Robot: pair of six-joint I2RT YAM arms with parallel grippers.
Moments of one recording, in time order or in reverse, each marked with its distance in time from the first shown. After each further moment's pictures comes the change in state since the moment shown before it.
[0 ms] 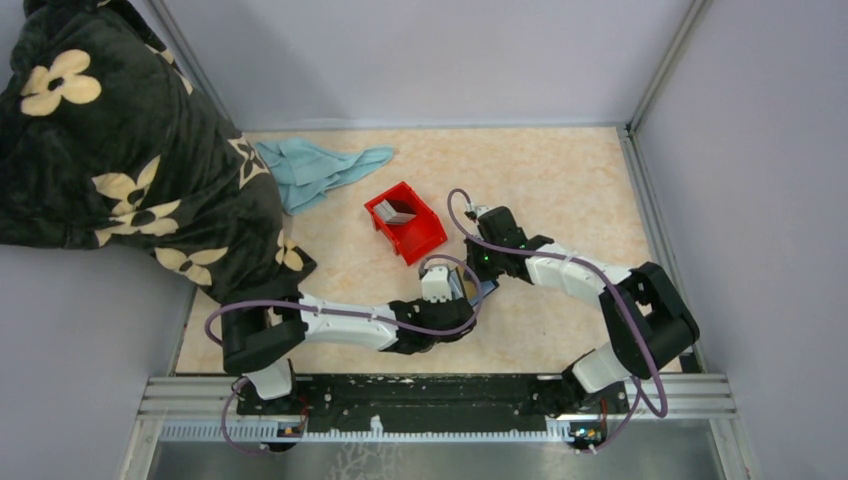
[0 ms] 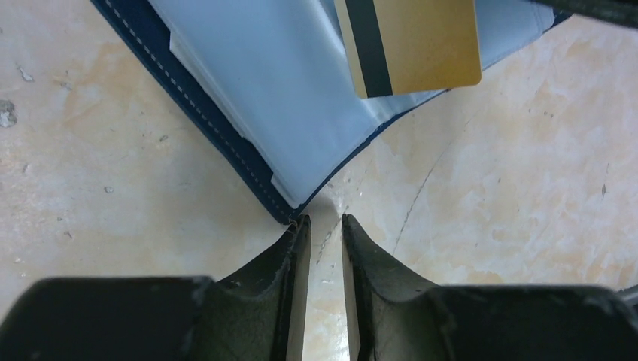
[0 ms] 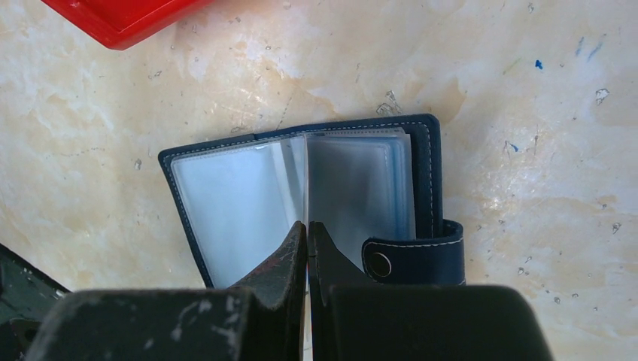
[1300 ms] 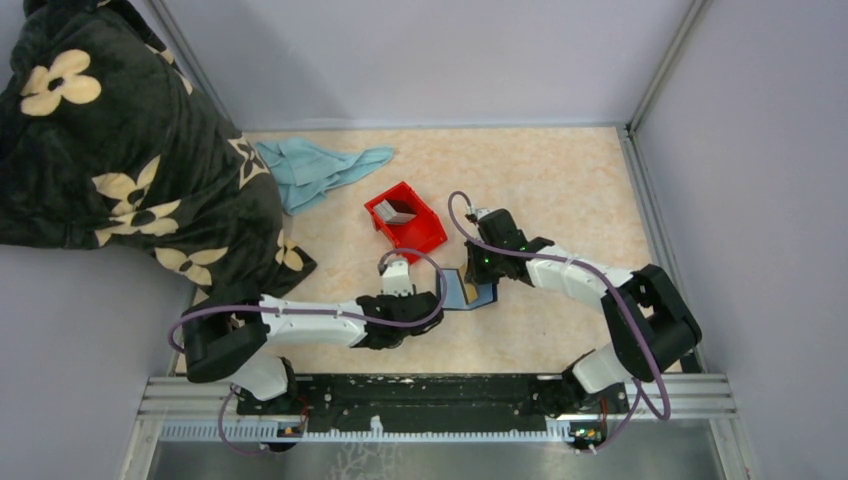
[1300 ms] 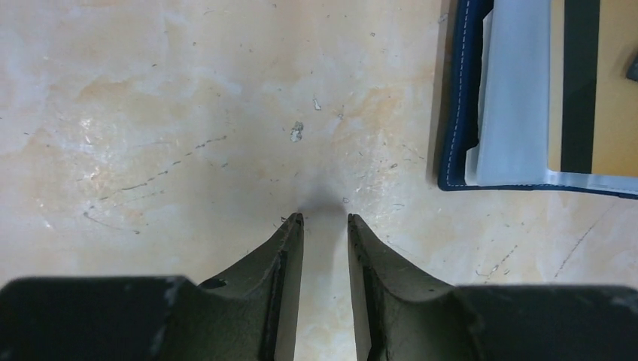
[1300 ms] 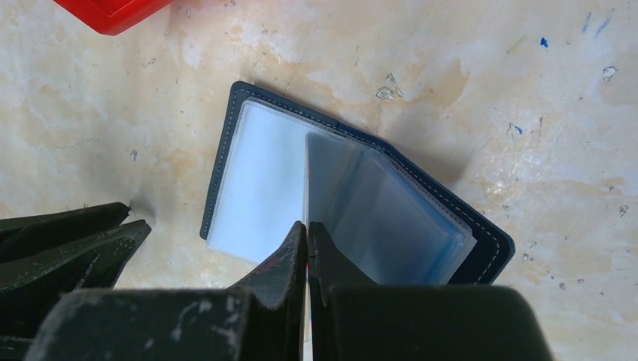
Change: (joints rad) left arm 0.093 -0.179 -0.157 -0.145 -0.108 -0.024; right arm 0.011 -0.015 -0.012 -0.017 0.013 0.011
